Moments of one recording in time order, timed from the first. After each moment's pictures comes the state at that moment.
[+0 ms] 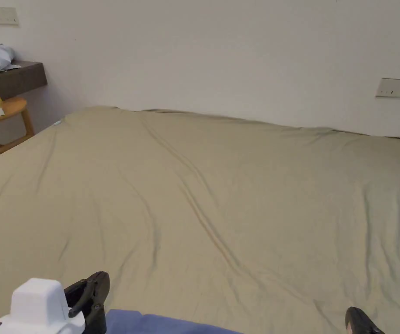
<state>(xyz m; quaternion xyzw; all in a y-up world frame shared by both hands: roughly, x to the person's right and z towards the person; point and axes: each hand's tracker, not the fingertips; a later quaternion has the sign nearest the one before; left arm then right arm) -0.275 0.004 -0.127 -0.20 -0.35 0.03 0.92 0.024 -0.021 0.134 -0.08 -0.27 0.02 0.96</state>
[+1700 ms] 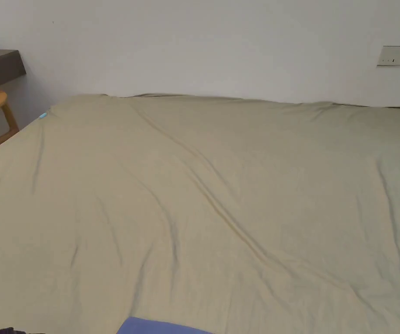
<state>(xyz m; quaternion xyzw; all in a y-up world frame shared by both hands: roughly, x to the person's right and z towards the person) -0.448 -0.139 -0.374 -0.58 -0.33 0.30 0.68 0.012 -0.006 0.119 -0.17 -0.29 0.05 0.94</state>
